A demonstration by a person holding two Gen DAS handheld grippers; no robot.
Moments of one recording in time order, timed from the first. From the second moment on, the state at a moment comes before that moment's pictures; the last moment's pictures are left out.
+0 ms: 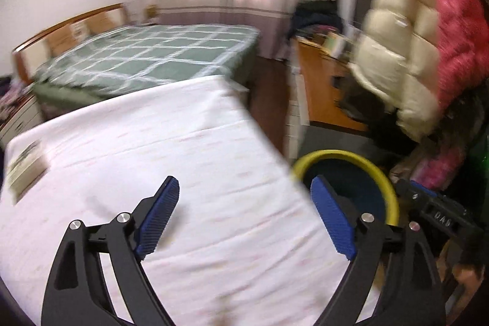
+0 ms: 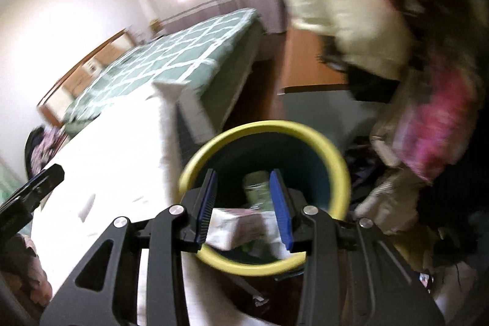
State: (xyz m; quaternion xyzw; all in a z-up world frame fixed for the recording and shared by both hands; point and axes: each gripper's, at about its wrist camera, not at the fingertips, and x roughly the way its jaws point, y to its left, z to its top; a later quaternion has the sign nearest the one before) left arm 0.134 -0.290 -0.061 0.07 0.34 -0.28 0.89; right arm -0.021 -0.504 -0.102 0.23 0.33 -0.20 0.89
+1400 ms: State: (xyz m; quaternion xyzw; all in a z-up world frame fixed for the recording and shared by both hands) left arm 0.216 -0.039 -0.116 0.00 0.35 -0.07 0.93; right arm 0.191 -0.258 -0.141 0.00 0.43 0.00 0.90
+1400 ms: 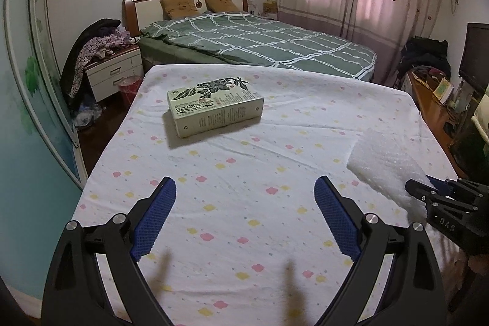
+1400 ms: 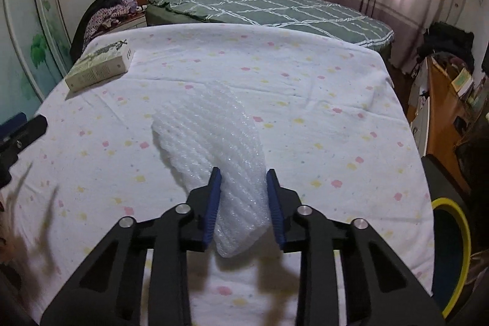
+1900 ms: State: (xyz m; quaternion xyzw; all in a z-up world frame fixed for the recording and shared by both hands) left arm 0.212 -0.046 -0.117 0.01 0.35 -0.08 0.93; right arm 0.159 -0.322 -0.132 0.09 0.39 -0.10 0.91
